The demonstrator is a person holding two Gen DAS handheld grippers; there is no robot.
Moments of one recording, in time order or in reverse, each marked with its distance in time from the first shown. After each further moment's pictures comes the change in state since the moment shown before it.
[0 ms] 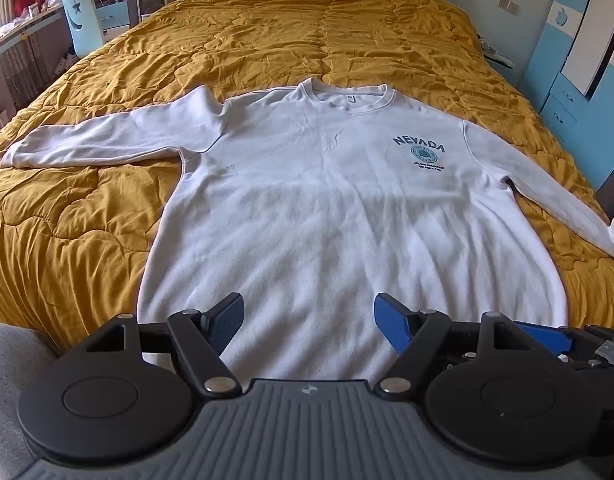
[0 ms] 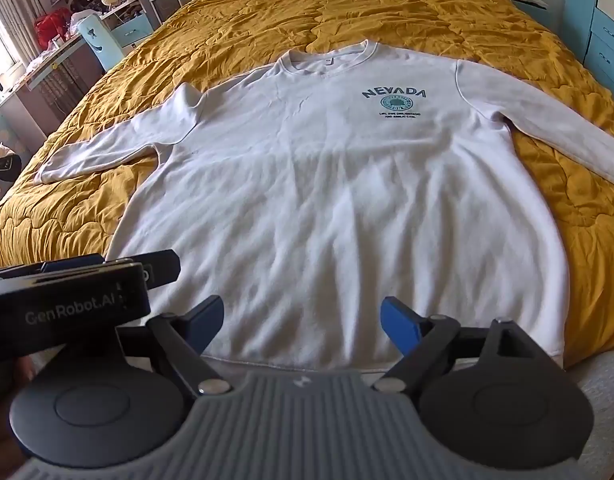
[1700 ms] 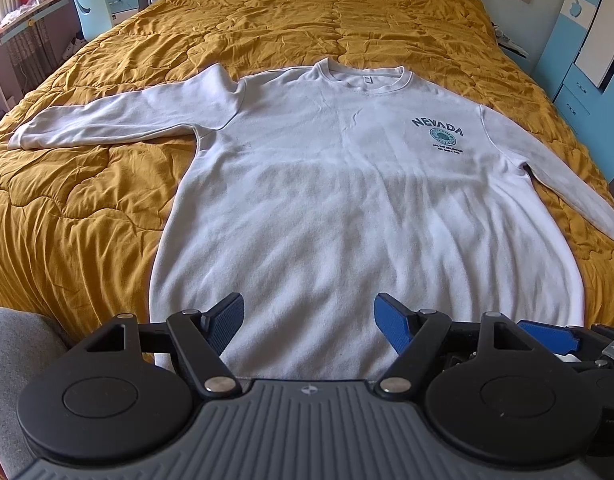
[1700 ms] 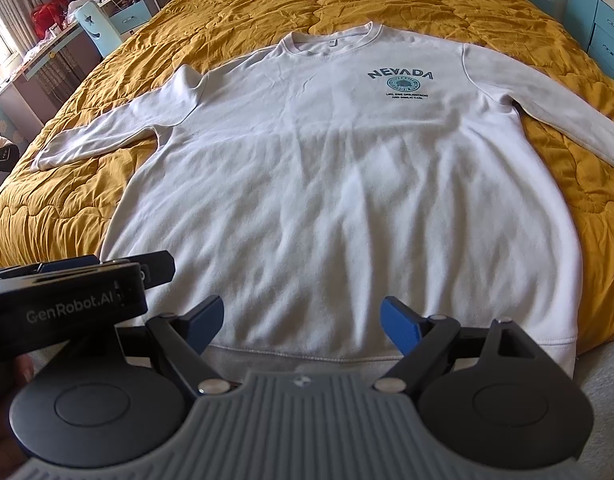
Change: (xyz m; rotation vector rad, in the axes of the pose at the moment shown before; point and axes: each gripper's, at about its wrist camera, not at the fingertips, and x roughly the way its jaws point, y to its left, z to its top) left arm 0.009 0.014 -0.007 -0.017 0.058 0.025; right arm 0.014 0.006 -0.003 -0.003 0.046 0.000
